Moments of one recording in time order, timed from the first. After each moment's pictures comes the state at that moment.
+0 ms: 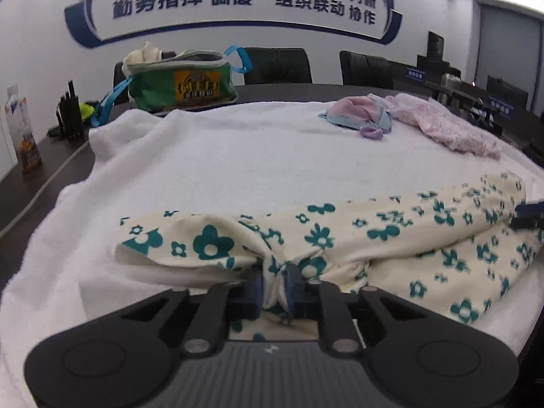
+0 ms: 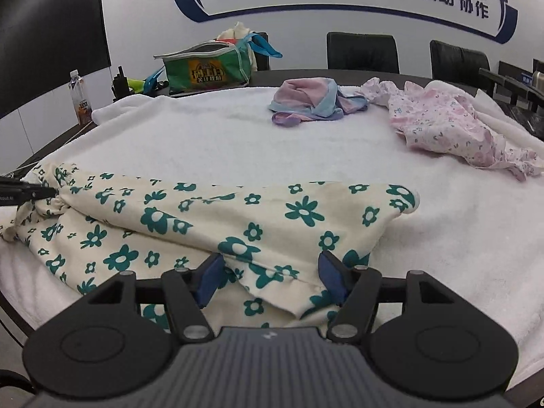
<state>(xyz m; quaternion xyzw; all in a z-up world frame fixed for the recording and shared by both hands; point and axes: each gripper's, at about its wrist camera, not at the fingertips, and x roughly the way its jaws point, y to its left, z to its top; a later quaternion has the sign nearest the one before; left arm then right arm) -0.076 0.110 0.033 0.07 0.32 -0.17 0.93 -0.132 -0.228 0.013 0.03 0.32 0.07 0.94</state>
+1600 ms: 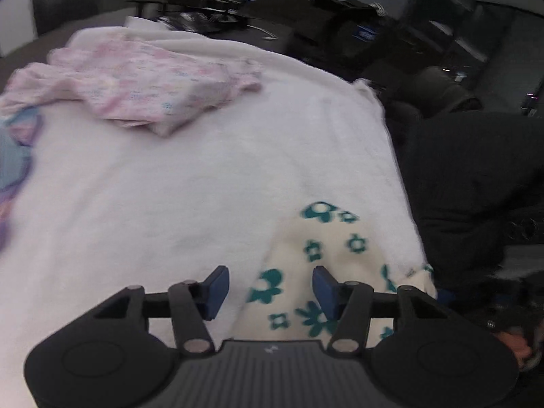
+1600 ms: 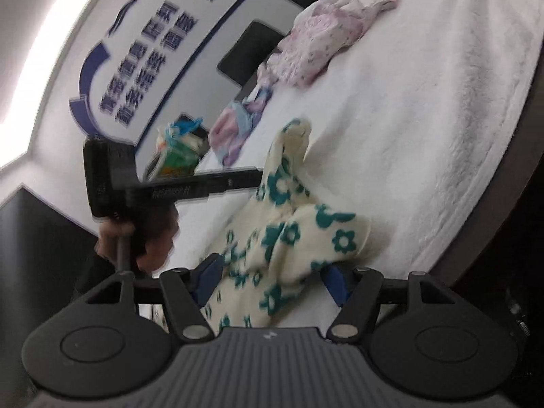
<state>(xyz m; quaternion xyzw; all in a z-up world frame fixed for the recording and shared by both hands) 0.088 -0.230 0.040 0.18 0.42 -0.62 0.64 -0.192 -0.292 -0.028 0.46 0.24 0.00 0.85</state>
